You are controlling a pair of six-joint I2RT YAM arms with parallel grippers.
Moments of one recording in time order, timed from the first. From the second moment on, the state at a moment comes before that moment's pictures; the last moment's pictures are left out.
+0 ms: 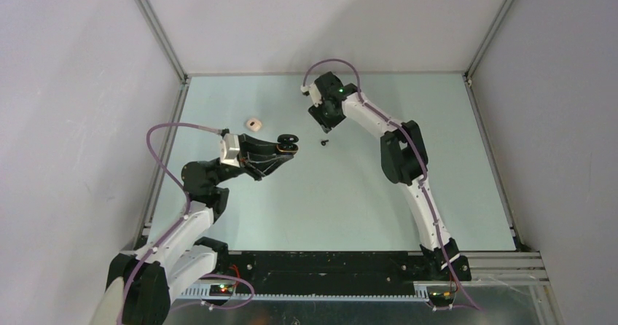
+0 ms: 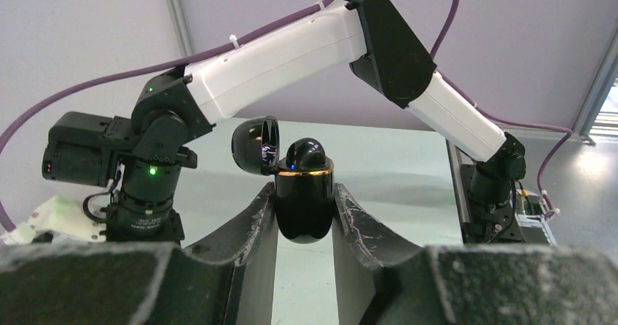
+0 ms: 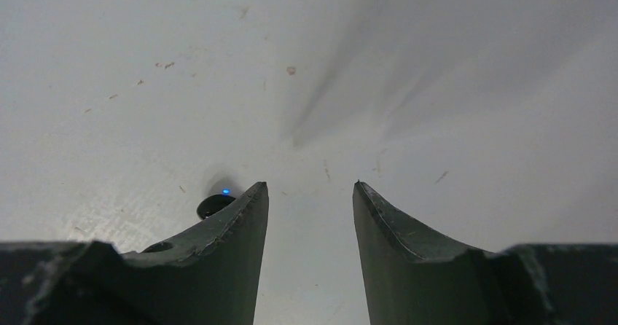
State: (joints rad) left arm -0.27 0.93 0.41 1.10 0.98 -0.43; right arm 0.56 2.43 2.20 -0.81 0.00 -0.22
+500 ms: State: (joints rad) left arm -0.27 0.93 0.41 1.11 0.98 -0.43; right arm 0.58 2.43 2.12 -0.81 0.02 -0.23
